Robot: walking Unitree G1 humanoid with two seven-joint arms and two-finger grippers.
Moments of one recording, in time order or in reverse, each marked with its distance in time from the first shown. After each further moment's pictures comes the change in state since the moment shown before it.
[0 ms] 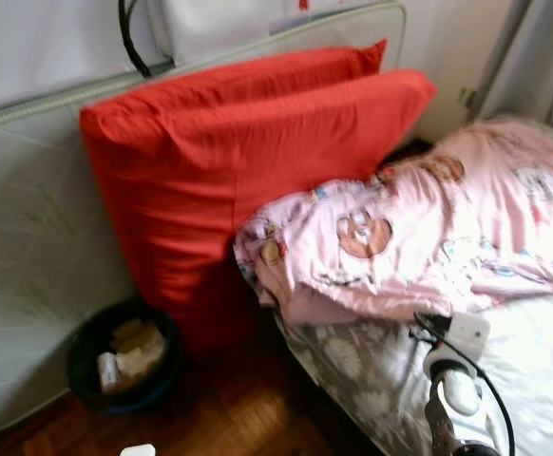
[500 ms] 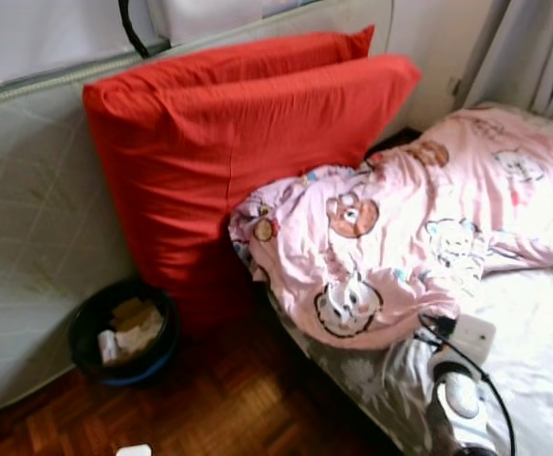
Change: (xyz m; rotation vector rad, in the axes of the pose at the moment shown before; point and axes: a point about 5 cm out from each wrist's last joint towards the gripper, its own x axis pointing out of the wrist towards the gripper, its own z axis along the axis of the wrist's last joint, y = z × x) left arm 0.000 0.007 0.003 0.026 -0.011 0.007; right arm 0.000 -0.001 0.001 0.001 -0.013 -0.027
